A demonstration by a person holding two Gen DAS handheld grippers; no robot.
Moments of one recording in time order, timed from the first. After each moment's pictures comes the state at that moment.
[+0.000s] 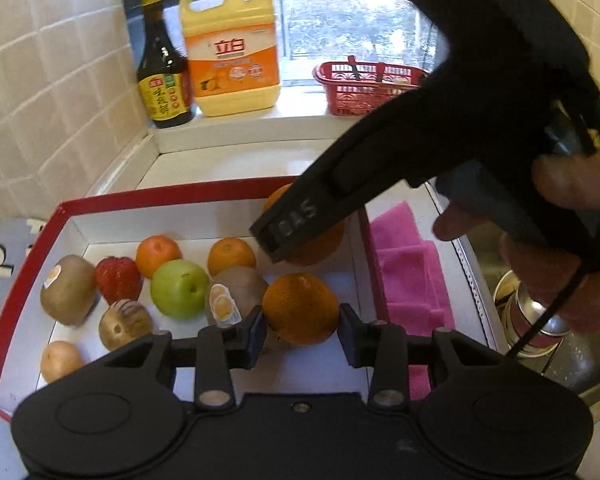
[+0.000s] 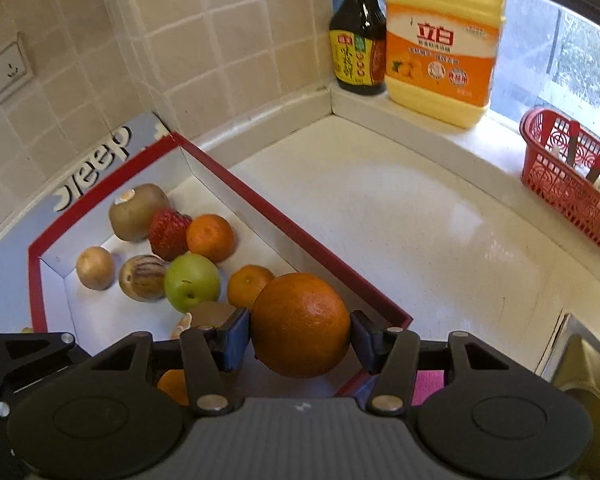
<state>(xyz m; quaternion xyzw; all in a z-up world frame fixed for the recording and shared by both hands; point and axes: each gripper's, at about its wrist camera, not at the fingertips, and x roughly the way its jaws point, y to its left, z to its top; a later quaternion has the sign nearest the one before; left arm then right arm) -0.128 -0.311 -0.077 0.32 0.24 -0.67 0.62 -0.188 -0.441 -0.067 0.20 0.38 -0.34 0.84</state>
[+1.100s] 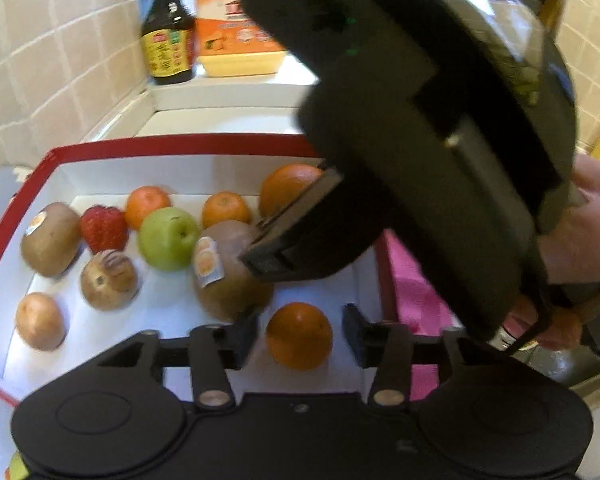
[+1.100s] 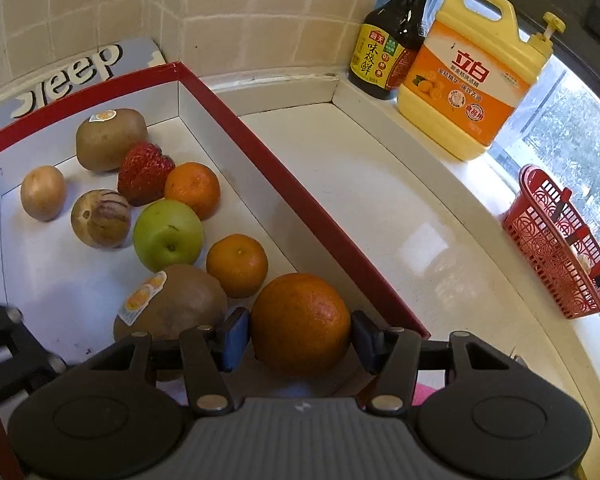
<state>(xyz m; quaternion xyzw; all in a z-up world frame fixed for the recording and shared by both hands) -0.112 -0.314 -0.091 0.30 0.31 -0.66 0.62 -0.143 -0.413 -0.093 0.06 0.46 -0.39 0.80</state>
